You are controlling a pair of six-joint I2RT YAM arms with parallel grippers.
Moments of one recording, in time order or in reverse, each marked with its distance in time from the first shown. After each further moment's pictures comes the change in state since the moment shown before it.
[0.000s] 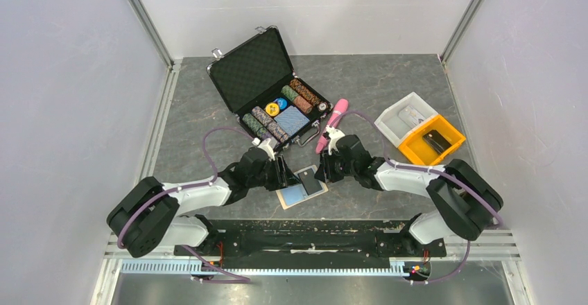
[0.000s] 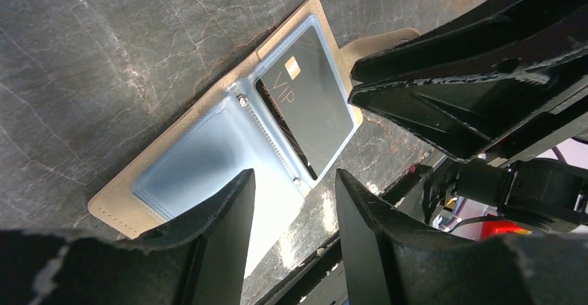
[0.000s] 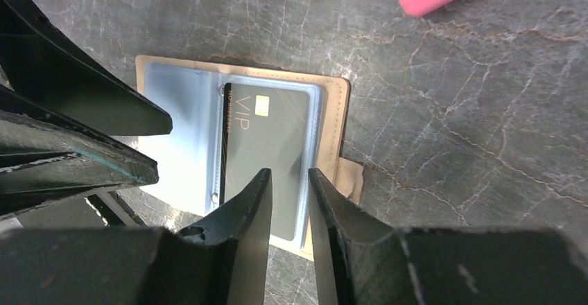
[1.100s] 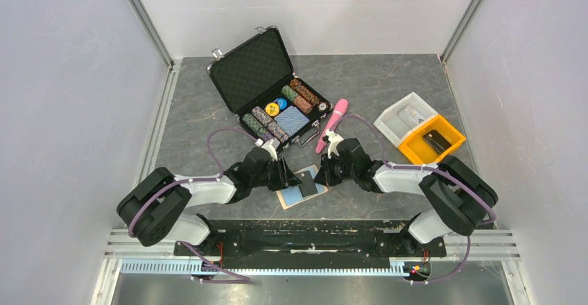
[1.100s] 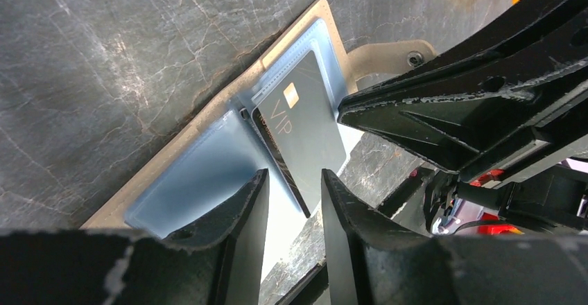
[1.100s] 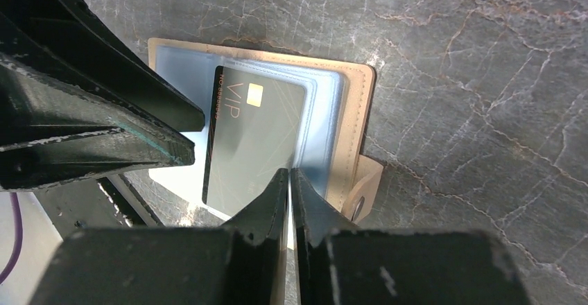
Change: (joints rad) left arm 0.000 0.094 0.000 0.094 0.022 -0.019; right arm 0.000 0.054 -0.048 0.110 -0.084 0.030
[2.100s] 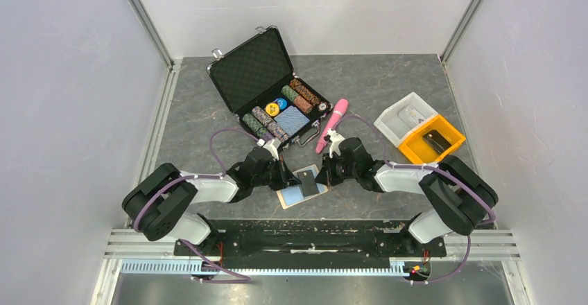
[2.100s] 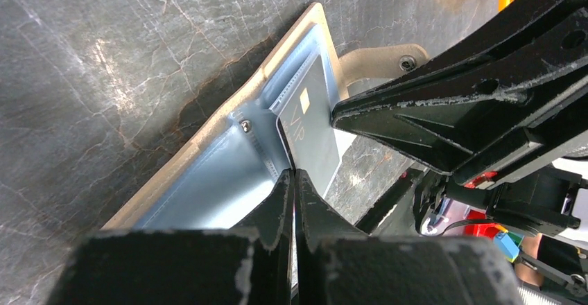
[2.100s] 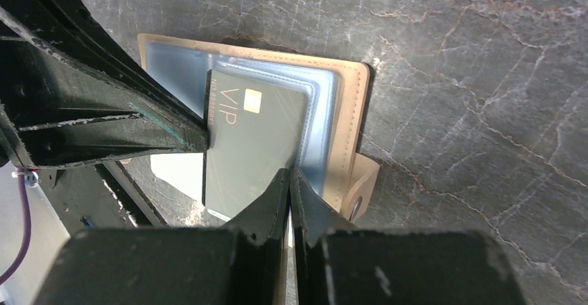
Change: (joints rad) left arm 0.002 0.060 0.001 0.074 0.031 -0.025; right arm -0.019 0.002 -0.009 0.015 -0.018 0.000
